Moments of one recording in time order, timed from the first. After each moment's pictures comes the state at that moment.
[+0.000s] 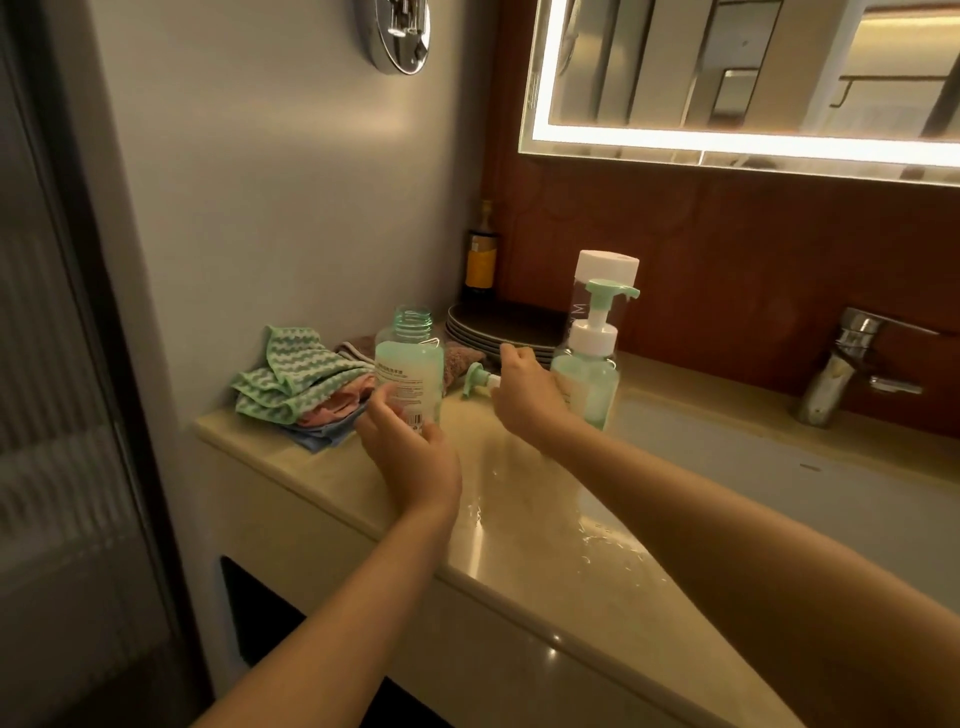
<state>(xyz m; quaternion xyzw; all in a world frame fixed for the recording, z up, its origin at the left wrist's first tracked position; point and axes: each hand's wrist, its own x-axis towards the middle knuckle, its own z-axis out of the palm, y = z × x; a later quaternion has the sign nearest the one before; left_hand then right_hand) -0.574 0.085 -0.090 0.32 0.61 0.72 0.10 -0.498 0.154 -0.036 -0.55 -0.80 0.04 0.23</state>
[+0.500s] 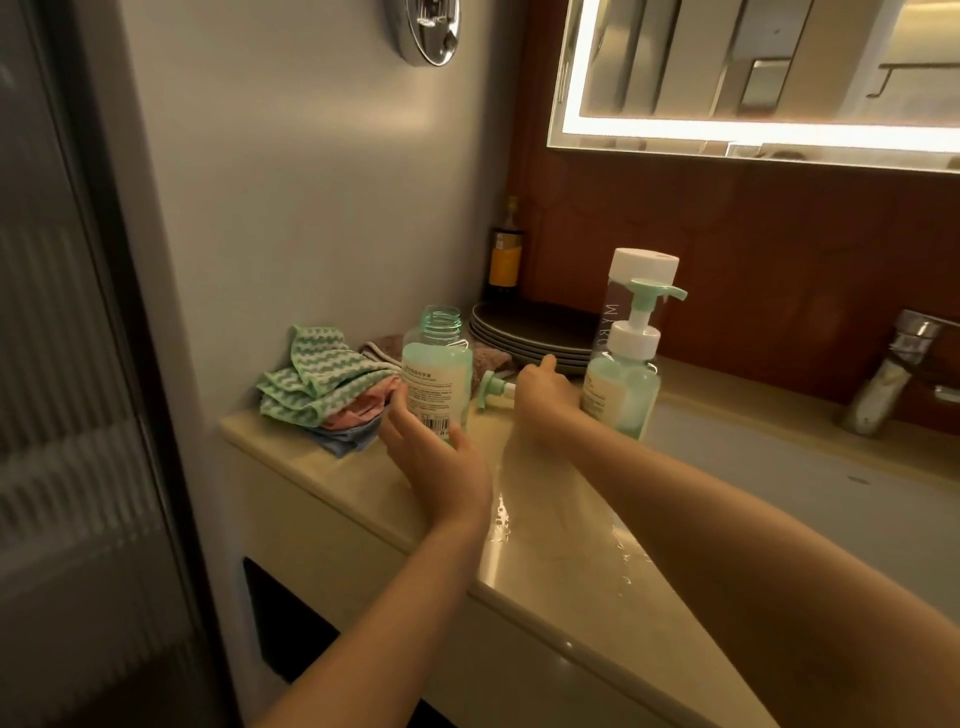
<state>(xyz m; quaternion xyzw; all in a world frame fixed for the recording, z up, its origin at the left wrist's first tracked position) -0.577 0.094 -0.099 0.30 0.59 0.75 0.07 -0.519 0.190 -0.046 -0.63 -0.77 0.00 0.10</state>
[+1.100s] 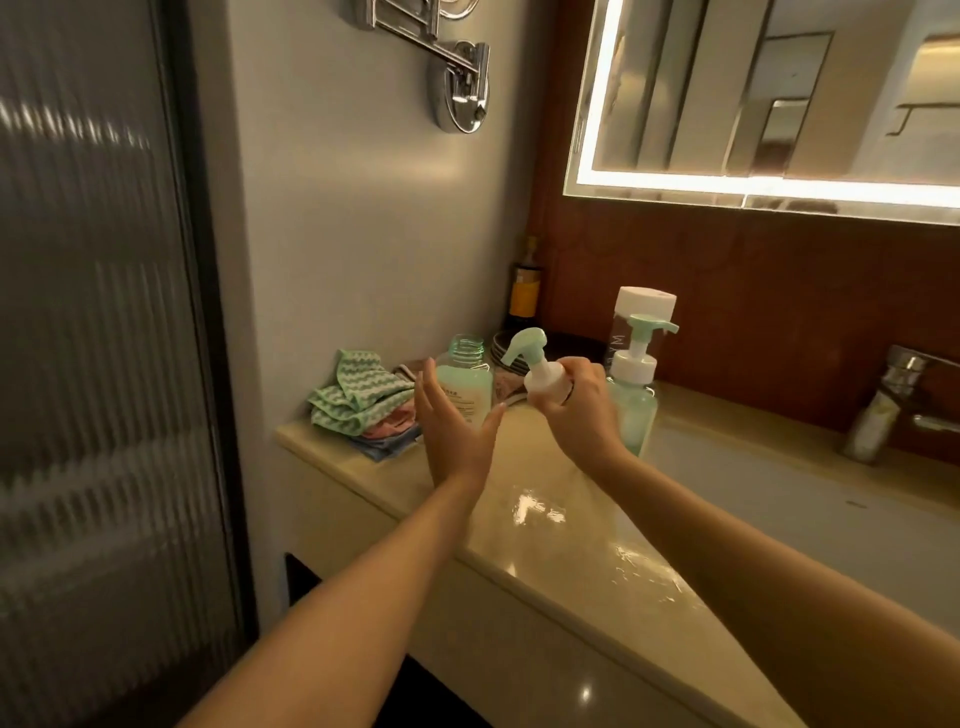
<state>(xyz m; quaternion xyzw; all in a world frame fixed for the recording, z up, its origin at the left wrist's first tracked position) -0.602 0.105 -0.081 0.42 0.61 0.67 0.06 -0.488 0.120 -0.024 -0.48 -0.73 0.16 0.46</state>
